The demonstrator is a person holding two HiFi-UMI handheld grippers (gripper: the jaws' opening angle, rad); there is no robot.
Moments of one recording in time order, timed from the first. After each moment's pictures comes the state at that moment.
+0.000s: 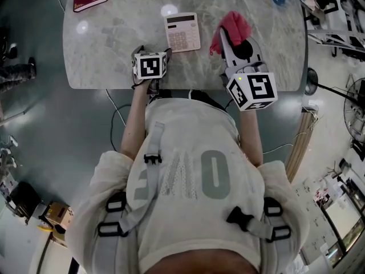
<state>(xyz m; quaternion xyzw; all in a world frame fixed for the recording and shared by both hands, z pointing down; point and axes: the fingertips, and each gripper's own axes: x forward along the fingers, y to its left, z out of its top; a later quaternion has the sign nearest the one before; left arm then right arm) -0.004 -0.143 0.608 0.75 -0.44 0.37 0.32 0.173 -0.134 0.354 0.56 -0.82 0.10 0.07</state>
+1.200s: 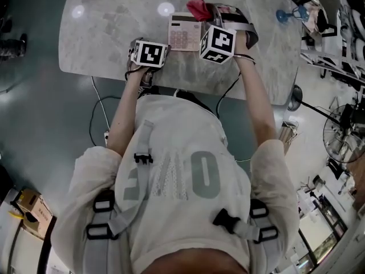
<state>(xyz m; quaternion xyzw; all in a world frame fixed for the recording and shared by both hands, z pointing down) -0.004 -0.146 0.609 0.74 -0.43 0.39 0.35 0.124 -0.233 0.491 0.24 -0.70 -0.28 0.60</state>
